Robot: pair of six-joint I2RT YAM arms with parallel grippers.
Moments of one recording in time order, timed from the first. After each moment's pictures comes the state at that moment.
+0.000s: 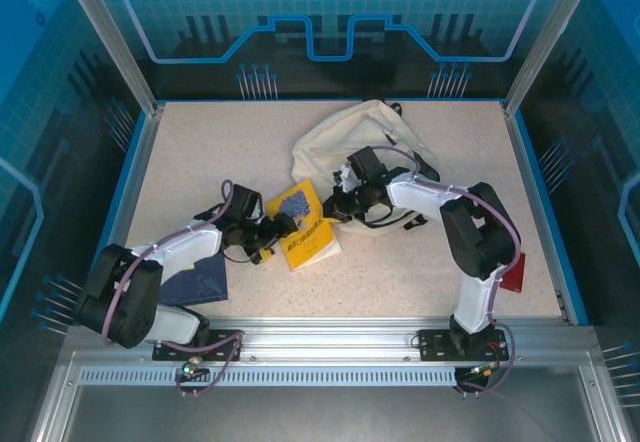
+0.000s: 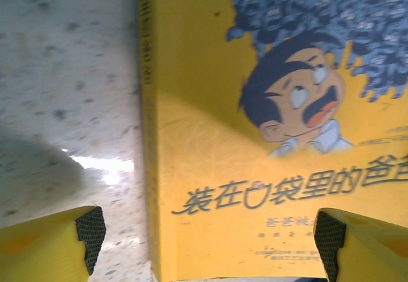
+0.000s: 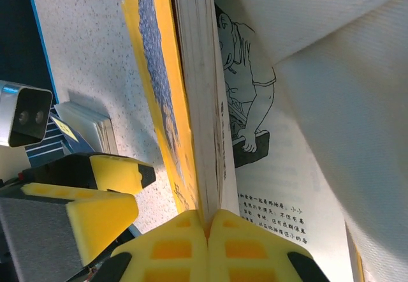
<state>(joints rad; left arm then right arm) -0.35 1.39 0.64 -0.30 0.45 -1.01 0.53 1.87 1.19 -0.38 -0.68 0.70</state>
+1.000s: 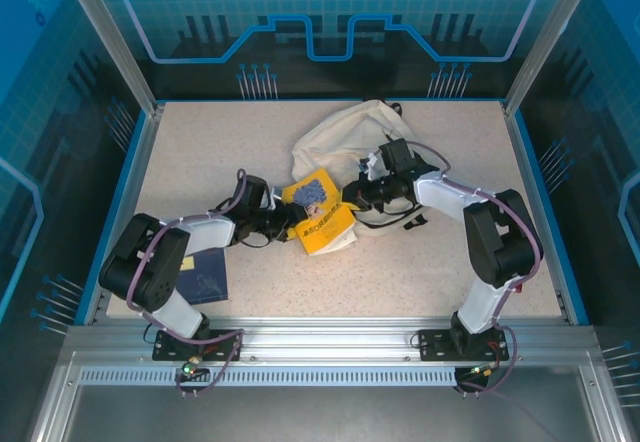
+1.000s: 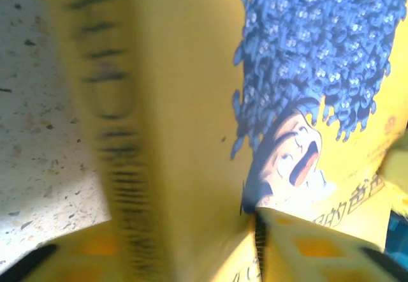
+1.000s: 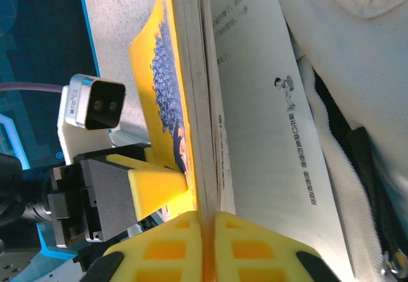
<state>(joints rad) -0.34 1.59 0.66 0.13 0.65 -1.11 0.38 1.76 1.11 -0.31 -0.77 0.75</state>
